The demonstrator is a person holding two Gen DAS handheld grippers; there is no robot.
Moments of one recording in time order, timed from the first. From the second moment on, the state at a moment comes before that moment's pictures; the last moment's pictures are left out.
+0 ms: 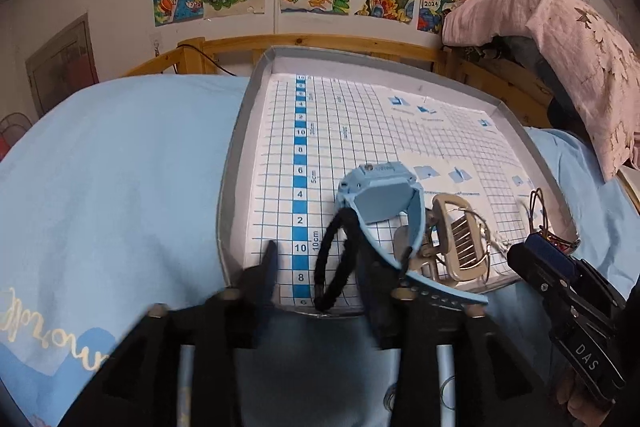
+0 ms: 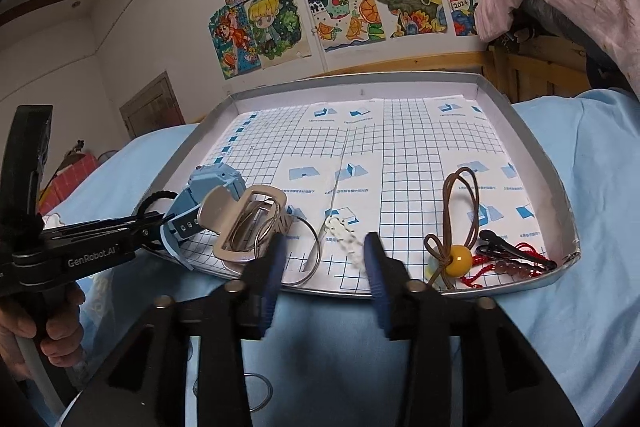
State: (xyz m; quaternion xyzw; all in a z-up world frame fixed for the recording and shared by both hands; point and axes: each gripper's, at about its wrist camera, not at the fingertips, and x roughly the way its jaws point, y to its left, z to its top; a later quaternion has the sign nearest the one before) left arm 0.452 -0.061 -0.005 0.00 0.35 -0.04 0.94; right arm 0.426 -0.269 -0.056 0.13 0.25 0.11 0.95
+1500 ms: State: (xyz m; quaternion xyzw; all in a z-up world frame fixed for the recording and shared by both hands) left arm 0.129 -0.003 0.012 -0.04 0.18 -0.03 0.98; right arm 0.110 -0.247 0.011 0.02 0.14 0.07 0.99
